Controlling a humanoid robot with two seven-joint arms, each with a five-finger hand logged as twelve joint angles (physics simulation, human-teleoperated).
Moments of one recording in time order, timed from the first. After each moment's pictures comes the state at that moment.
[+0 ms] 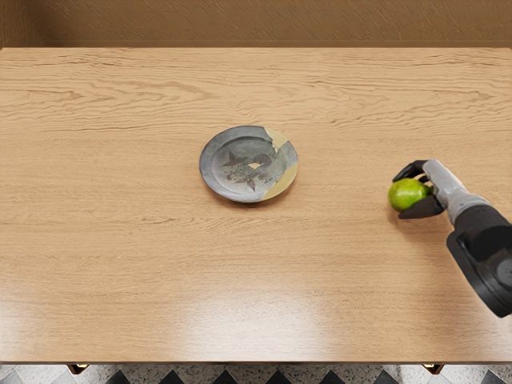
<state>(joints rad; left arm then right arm) -0.03 0.00 -0.13 -0.35 -0.13 0.05 0.08 0.67 -0.81 0.35 1.75 -1.14 -0.60 -0.61</state>
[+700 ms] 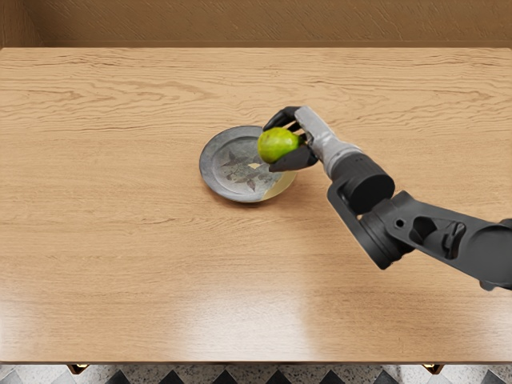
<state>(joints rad) -0.03 0.00 -0.13 -0.35 -0.13 0.05 0.08 0.91 -0.37 0.38 1.65 -1.07 -0.60 -0.61</state>
